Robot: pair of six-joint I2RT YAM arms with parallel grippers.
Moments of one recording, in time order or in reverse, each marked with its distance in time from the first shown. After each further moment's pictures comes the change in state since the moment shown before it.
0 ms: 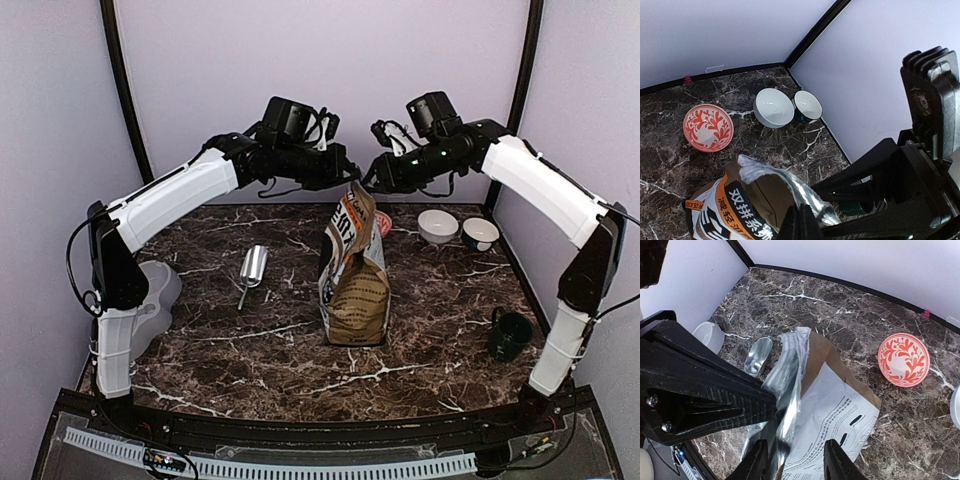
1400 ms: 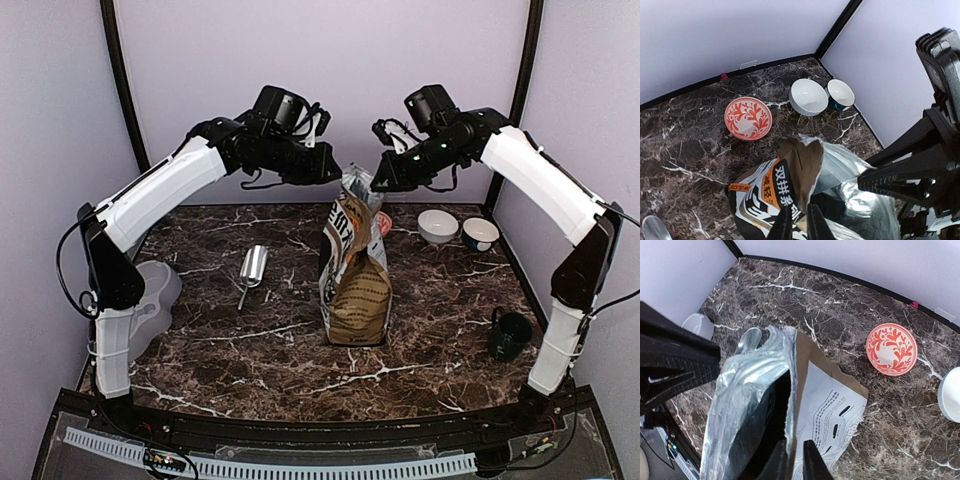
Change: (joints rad) left arm 0.012 -0.021 0.096 -0.241 -0.123 0.155; right arm 0.005 0.046 0.134 -0.174 0.062 -0.039
